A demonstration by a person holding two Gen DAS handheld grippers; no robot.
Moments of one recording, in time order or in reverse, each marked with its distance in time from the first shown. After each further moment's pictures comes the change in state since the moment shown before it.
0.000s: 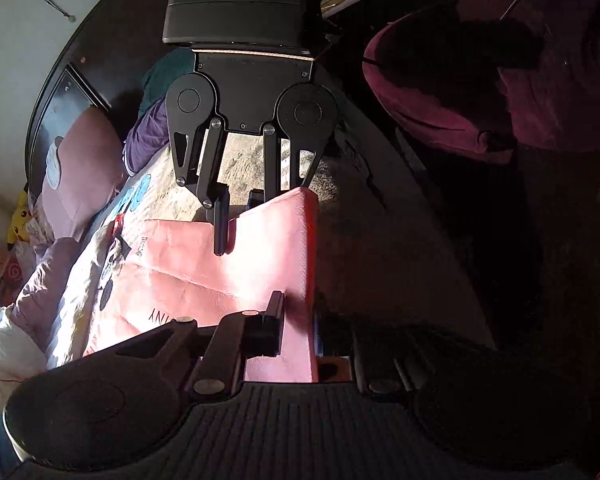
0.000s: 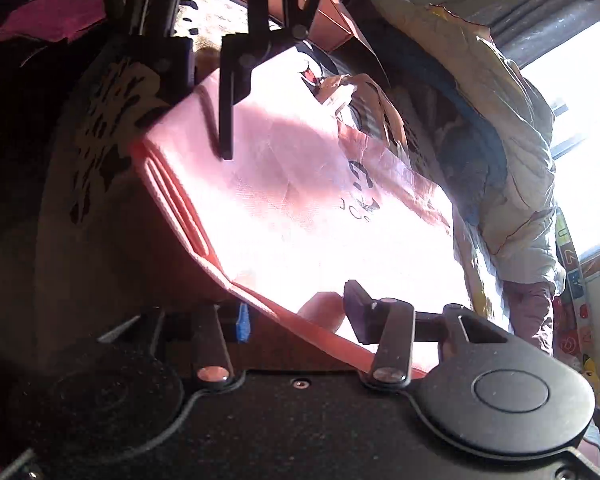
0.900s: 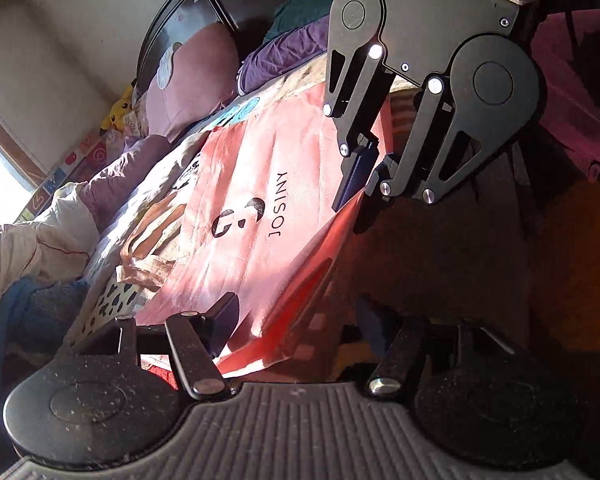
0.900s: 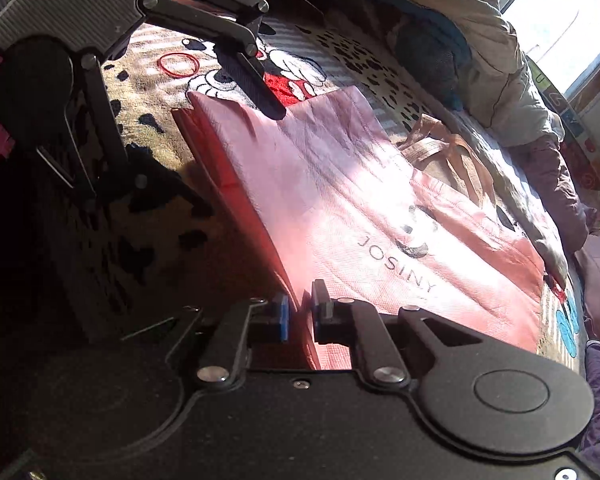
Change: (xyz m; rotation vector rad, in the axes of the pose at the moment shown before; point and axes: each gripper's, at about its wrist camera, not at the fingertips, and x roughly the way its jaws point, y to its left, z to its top) left arm 0.022 -0.016 -0.001 -0.365 0.147 0.265; right arm -0.017 0.042 0.060 0.386 0.135 -0.045
